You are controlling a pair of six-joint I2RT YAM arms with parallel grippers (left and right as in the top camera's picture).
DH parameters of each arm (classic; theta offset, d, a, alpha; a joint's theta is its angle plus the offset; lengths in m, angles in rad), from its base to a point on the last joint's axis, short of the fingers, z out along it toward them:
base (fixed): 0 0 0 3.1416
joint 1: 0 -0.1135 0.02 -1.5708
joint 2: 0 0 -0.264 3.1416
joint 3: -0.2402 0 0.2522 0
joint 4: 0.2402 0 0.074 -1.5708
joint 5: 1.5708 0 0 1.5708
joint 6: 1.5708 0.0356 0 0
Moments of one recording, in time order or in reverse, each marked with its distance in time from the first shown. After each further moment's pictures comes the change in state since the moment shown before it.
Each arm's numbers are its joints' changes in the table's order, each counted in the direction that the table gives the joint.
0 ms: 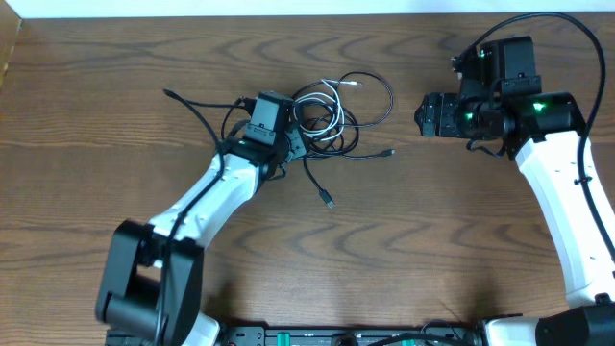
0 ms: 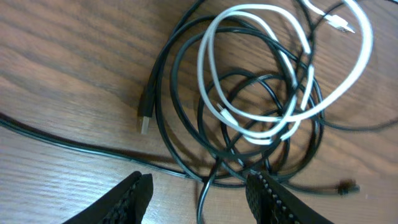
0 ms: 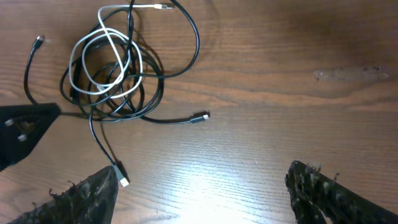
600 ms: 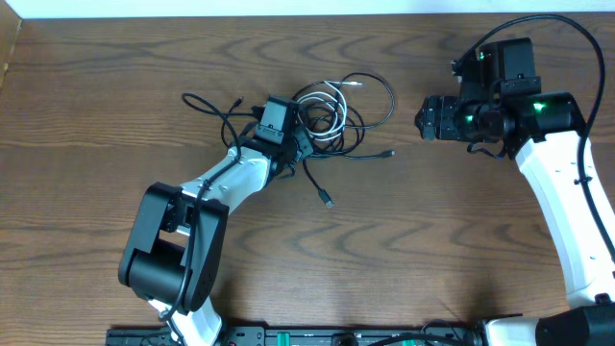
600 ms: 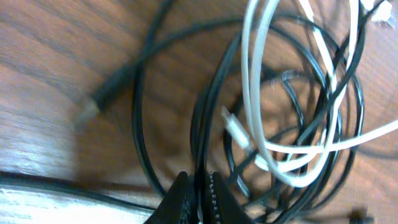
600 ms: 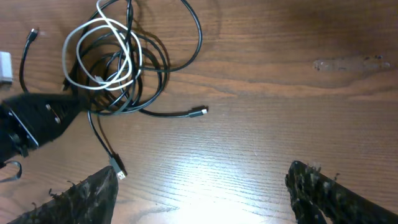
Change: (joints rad) left arm 0.000 -0.164 0.000 -0.135 0.093 -0.080; right arm 0.000 0.000 0.000 0.030 0.000 0.000
